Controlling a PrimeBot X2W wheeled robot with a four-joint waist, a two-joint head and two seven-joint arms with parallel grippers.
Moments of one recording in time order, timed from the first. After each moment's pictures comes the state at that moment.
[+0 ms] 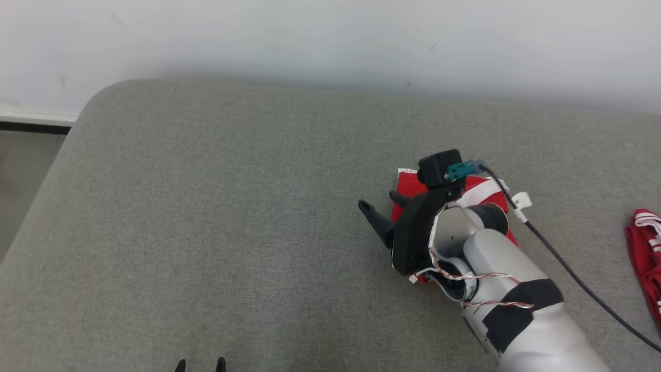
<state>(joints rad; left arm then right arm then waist) 0.18 0.05 -0.08 0.17 -0.22 -0.11 -0.26 -0.72 -0.06 0.45 0.69 0.52 0.13 0.38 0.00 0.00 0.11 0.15</state>
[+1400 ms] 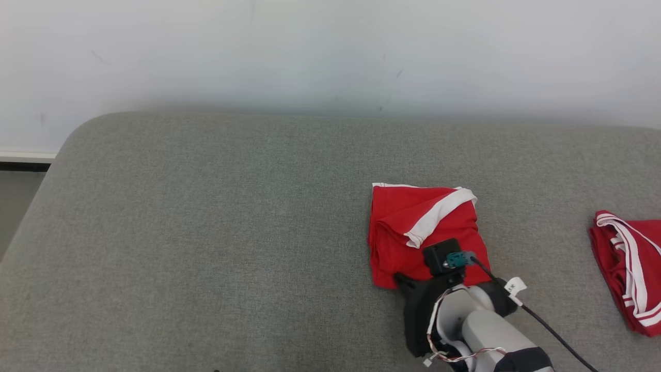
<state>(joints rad) 0.22 0.05 -0.06 0.17 -0.22 -0.12 -0.26 -0.55 -0.08 0.50 0.85 0.38 0.13 0.16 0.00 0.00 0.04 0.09</state>
